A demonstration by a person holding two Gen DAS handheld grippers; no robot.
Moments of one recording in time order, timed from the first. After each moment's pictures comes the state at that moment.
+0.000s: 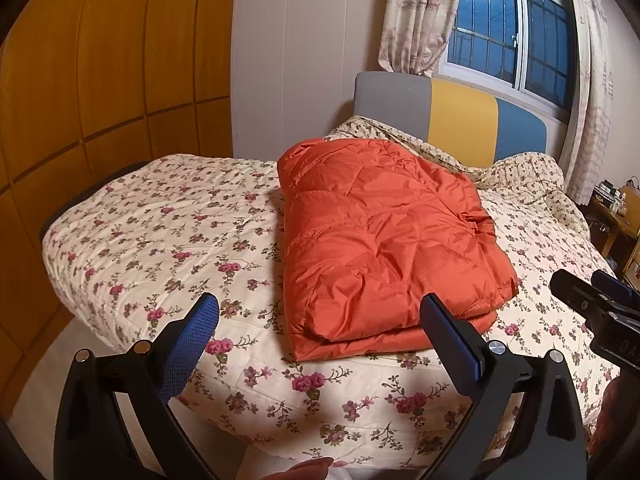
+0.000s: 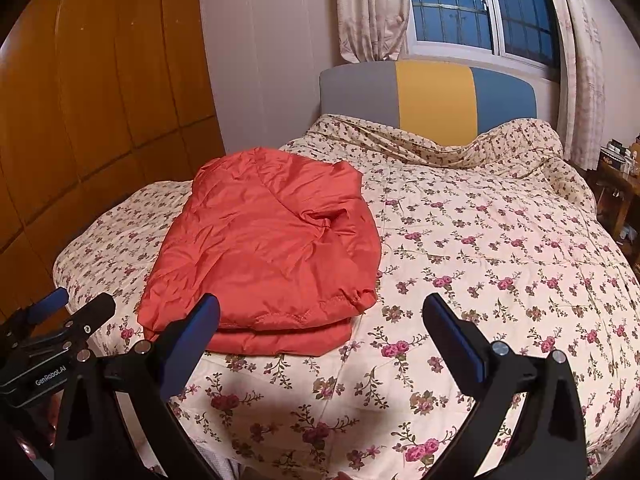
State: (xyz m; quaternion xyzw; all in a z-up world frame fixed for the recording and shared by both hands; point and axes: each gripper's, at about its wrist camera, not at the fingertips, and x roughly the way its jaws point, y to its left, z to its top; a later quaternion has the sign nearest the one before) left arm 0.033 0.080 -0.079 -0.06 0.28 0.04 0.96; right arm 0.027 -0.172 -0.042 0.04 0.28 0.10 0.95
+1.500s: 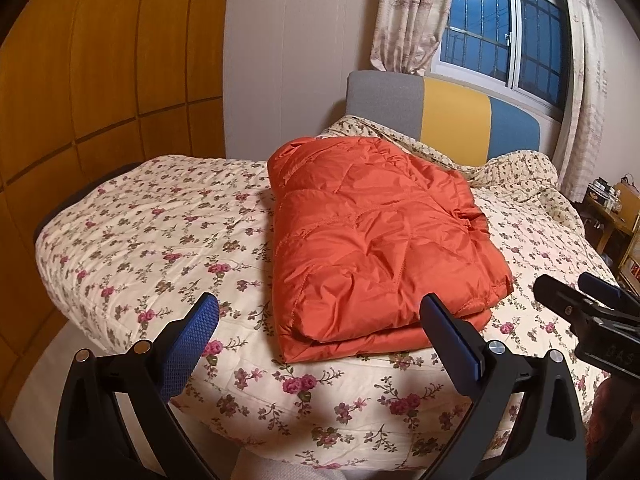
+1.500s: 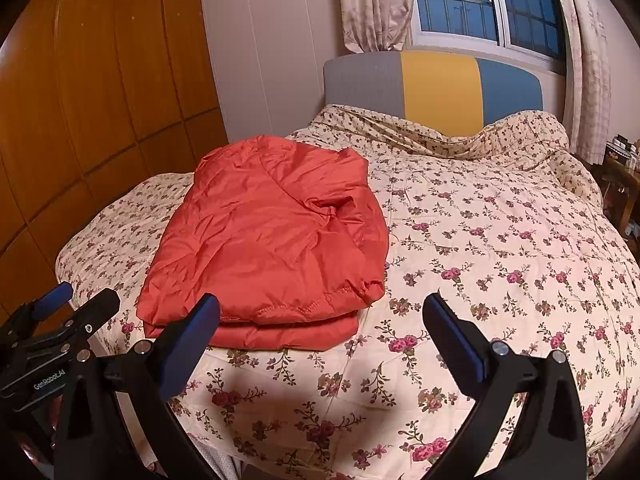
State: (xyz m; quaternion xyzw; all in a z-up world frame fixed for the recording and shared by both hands) left arm 0.035 0.072 -0.081 -0.05 0.28 0.03 0.96; right arm 0.036 -0.166 -0.052 0.04 0.30 0.11 0.95
